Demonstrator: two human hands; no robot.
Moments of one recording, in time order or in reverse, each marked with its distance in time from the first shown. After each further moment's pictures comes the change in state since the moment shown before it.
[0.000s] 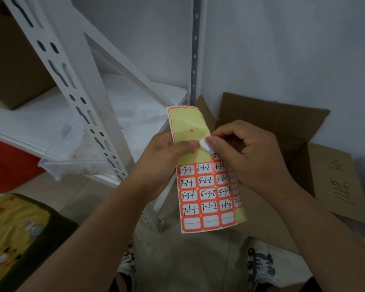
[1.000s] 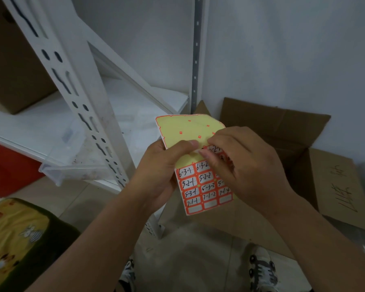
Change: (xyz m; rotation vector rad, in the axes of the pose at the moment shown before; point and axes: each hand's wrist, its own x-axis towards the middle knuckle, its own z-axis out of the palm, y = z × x) left_hand -0.001 0.001 0.005 -0.273 0.092 -0.089; right_hand -0.003 0.003 0.006 -0.460 0.154 -0.456
